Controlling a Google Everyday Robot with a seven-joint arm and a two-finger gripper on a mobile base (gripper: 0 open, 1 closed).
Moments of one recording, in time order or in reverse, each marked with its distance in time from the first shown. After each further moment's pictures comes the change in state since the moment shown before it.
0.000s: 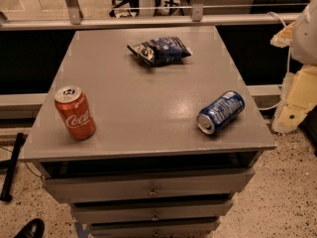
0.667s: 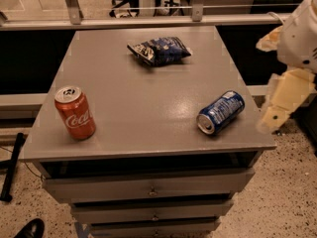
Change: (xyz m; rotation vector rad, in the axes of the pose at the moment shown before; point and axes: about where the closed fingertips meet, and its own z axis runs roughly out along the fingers) arm -0.020 0.004 0.011 -0.034 -0.088 0.001
